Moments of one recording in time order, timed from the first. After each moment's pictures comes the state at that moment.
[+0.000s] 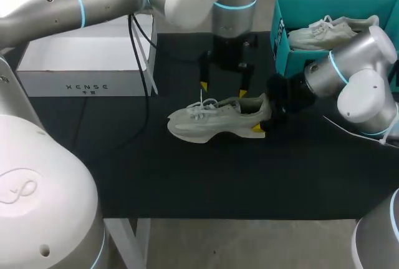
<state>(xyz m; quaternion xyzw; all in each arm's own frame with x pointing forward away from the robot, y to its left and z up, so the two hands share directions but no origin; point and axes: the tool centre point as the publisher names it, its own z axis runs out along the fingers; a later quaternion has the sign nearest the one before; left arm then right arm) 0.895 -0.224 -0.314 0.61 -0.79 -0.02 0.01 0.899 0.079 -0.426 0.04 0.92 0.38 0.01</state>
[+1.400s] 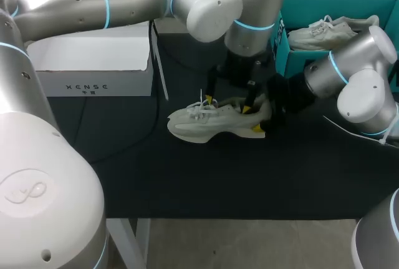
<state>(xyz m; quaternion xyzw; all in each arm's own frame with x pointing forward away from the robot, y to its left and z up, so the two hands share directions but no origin) 0.876 -0.232 -0.349 0.62 -0.78 -0.08 -0.02 0.899 0.079 -0.426 0.04 0.92 0.38 0.01</state>
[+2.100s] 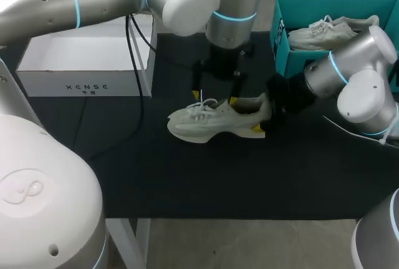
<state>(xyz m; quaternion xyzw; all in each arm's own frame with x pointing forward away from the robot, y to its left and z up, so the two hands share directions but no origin) 0.873 -0.198 -0.320 0.67 -0.74 -0.05 -0.03 0.899 0.079 -0.426 0.04 0.92 0.38 0.01</state>
